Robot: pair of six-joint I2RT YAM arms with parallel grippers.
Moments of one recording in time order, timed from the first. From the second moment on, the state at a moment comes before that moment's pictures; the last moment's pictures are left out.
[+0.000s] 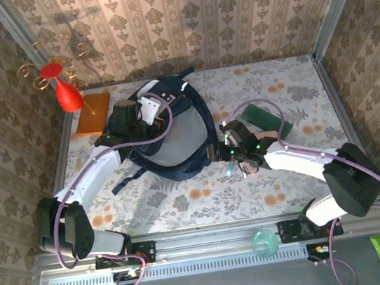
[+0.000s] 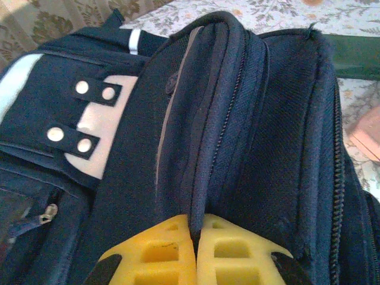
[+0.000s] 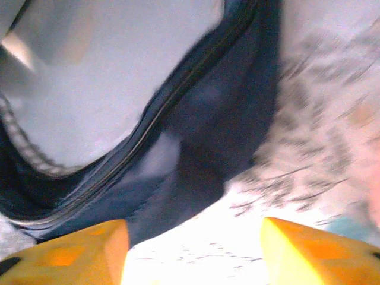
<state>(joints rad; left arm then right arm) -0.41 1.39 1.04 -0.27 0.28 0.19 0.61 1.43 0.81 -0.19 0.02 0.58</state>
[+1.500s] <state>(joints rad) -0.41 1.39 0.99 -0.21 0.33 0.14 0.17 1.58 0.95 -0.32 -0.26 0.48</state>
